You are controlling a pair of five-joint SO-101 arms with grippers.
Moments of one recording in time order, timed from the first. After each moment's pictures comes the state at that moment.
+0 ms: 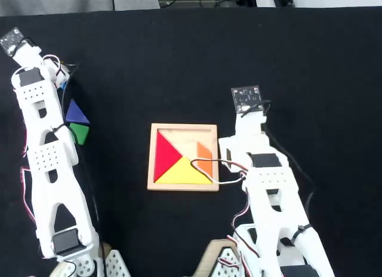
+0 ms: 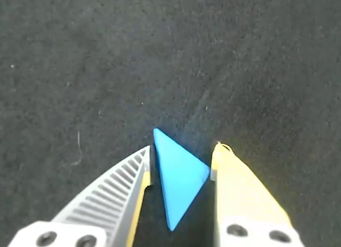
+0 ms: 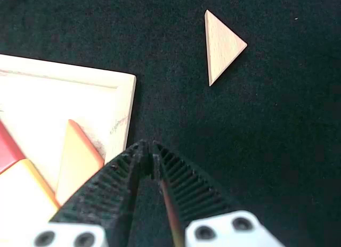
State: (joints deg) left arm -25.1 84.2 -90.2 68.4 19.8; right arm -2.6 -36.5 67.6 35.2 4.4
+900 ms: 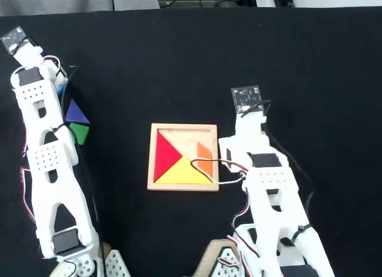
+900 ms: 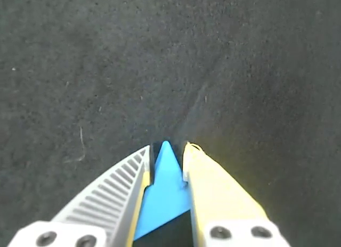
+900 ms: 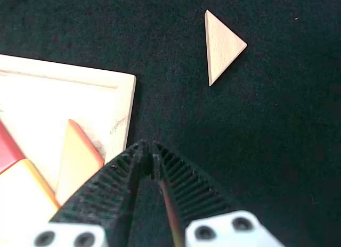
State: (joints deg) left arm -25.1 84.2 -92.5 74.6 13.1; right arm -2.6 -36.5 67.6 35.2 4.4
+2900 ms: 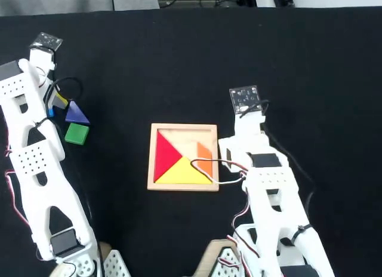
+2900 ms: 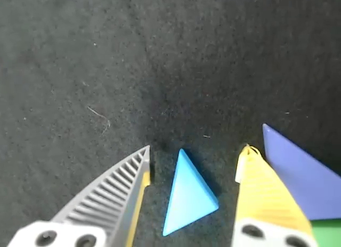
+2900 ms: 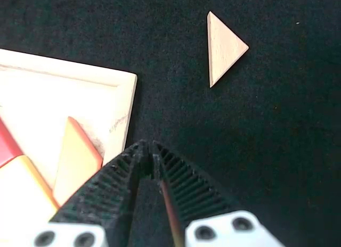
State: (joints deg) left arm -29.2 70.4 -75.9 86.7 -44.8; right arm -2.6 -36.5 67.6 35.2 6.3
